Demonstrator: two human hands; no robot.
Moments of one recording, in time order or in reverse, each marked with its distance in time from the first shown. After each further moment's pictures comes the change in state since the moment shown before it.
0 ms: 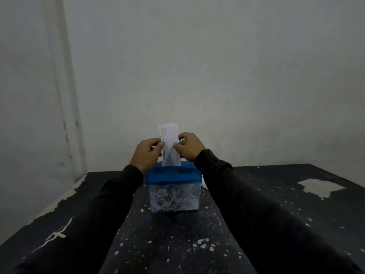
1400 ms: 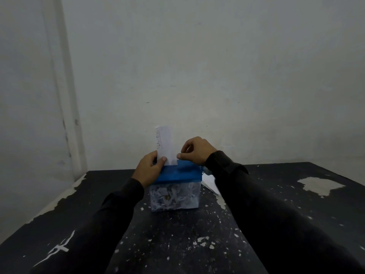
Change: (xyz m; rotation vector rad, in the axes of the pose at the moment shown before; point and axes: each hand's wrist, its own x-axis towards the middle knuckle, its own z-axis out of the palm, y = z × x) left_hand -0.029 -0.032 0.015 -0.090 -0.119 -0.072; right_hand -0.013 0.020 -0.029 -0.363 -0.095 -0.081
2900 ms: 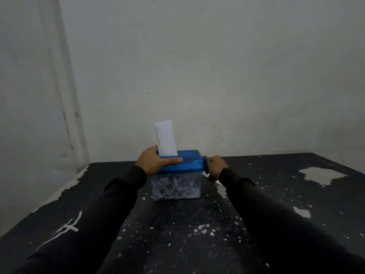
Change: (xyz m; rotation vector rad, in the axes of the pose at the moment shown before) left_hand -0.002 0.012 0.001 0.044 -0.181 -0.190; right_hand -0.021 0.102 0.050 0.307 0.028 0.393
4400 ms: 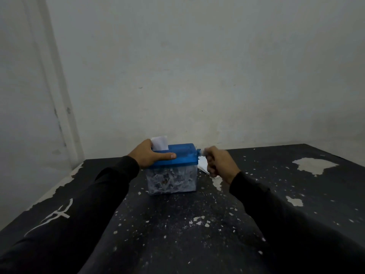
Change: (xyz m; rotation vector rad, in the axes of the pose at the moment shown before) left_hand 0.000 0.009 -0.008 -0.002 -0.122 0.068; right_hand -0.078 -0.009 -0.020 0.571 -0.010 -0.132
